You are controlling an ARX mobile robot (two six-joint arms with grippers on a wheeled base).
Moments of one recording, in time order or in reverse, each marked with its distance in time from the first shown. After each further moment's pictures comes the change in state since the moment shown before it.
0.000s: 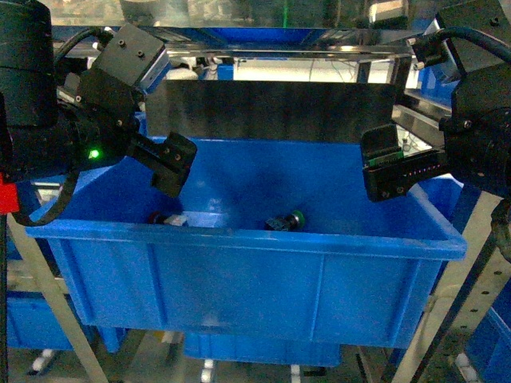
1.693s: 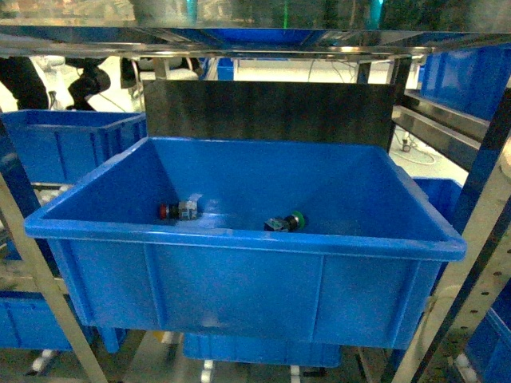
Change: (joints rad) left arm 0.167 -1.050 -0.896 0.145 -0.060 -0.409; right arm -0.288 -0.996 -0.748 -0.011 -0.098 0.133
